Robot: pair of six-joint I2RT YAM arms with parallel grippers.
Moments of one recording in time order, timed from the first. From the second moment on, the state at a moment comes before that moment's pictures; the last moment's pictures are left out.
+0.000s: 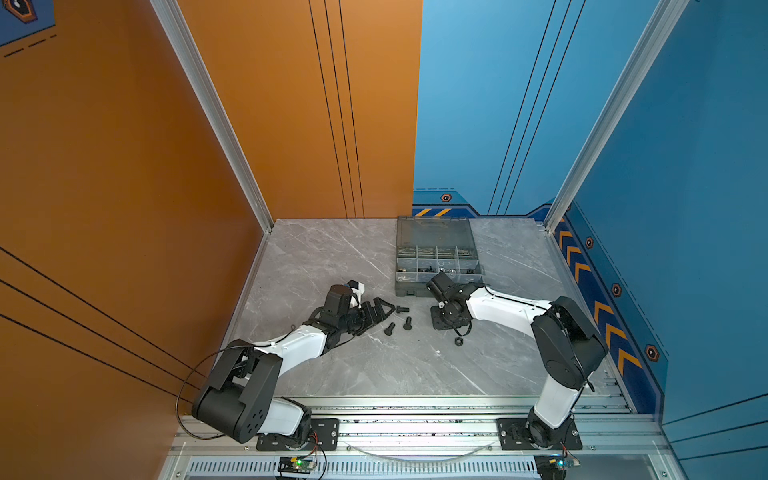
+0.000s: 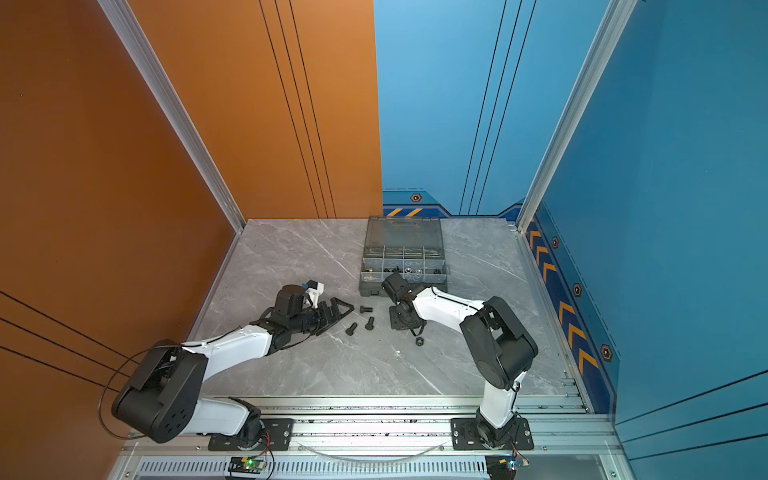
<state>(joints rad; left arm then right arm) -0.38 1.41 0.54 0.21 0.49 -0.88 0.65 1.78 1.13 -0.64 0.08 0.50</state>
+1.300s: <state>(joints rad) -0.37 1.36 0.54 0.21 0.49 -0.88 0.21 2.19 1.77 -0.80 -0.01 0.28</state>
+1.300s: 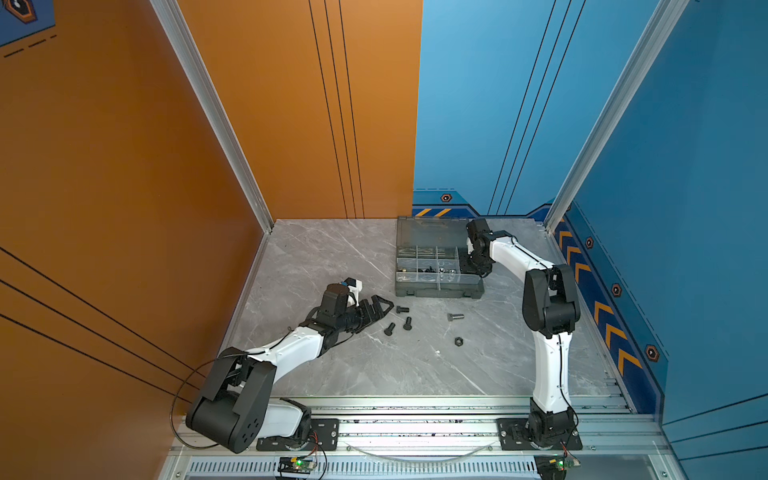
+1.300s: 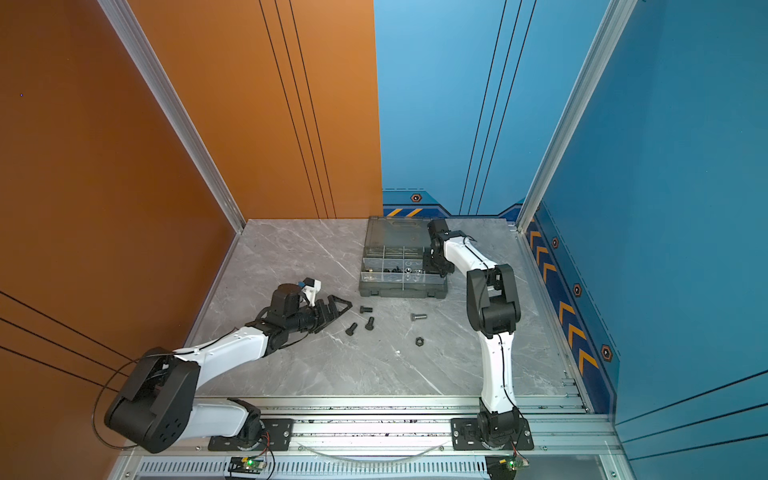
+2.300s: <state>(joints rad) -0.37 1.29 0.54 0.13 0.49 -0.87 0.42 1.41 0.91 -0.69 -0.03 0.45</state>
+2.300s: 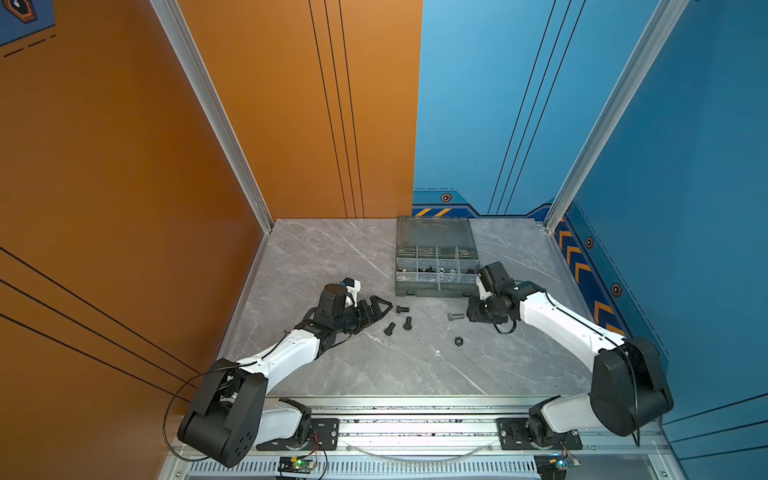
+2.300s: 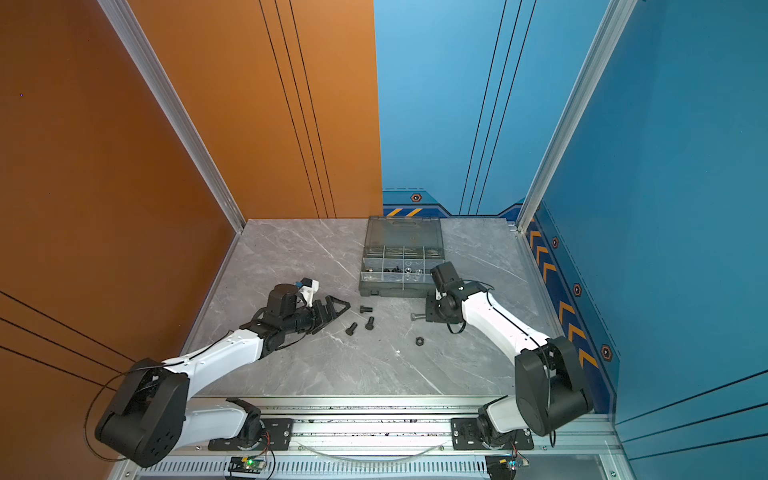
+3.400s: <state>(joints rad) -0.37 1.29 0.54 0.12 0.49 -0.87 0.64 1.53 0.81 -0.57 0.07 0.63</state>
